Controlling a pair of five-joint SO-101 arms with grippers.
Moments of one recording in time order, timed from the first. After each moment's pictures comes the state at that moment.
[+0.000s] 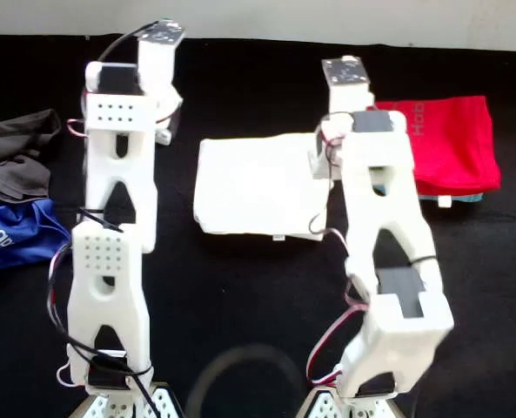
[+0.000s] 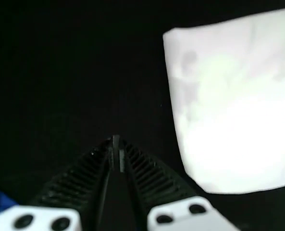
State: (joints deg) left arm -4.0 49.0 -72.1 101.6 -9.0; right arm -10.1 16.2 -10.9 73.2 4.8
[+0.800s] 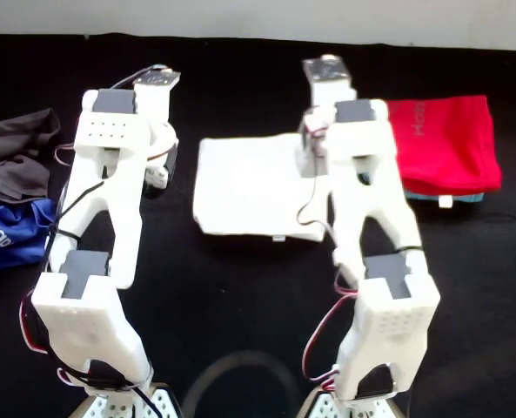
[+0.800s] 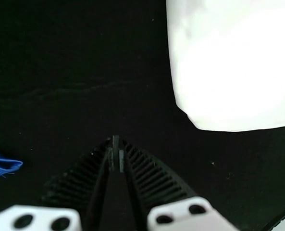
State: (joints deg) left arm -3.9 17.8 -15.3 87.7 -5.7; right arm -14.2 21.6 -19.3 79.3 4.8
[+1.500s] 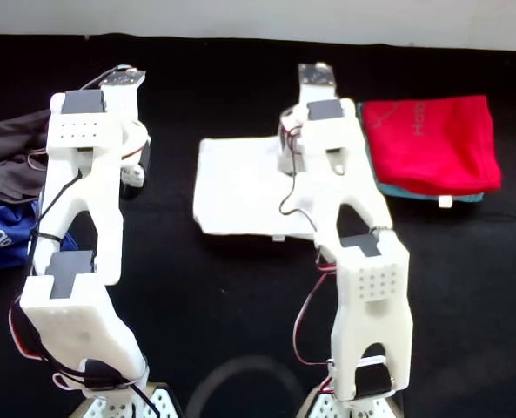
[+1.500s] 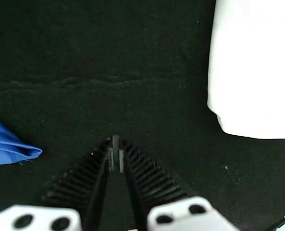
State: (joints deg) left arm -10.4 17.8 -15.1 87.7 -5.7; right arm -15.7 40.4 -34.9 79.4 -10.2
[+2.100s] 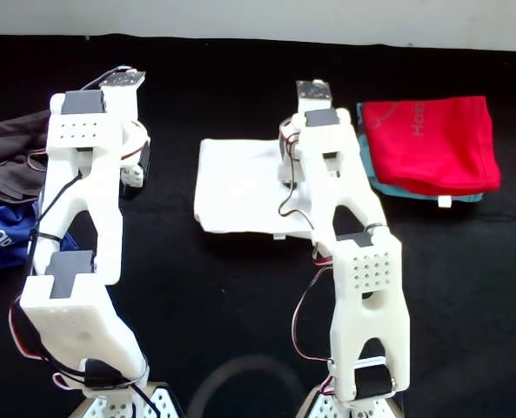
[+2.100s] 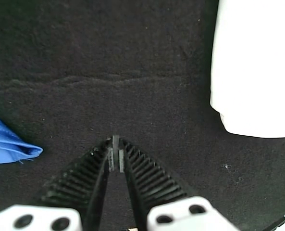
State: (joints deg) left arm -10.9 17.8 -15.1 88.0 -5.8; right arm -15.0 50.3 -37.4 78.9 -8.3
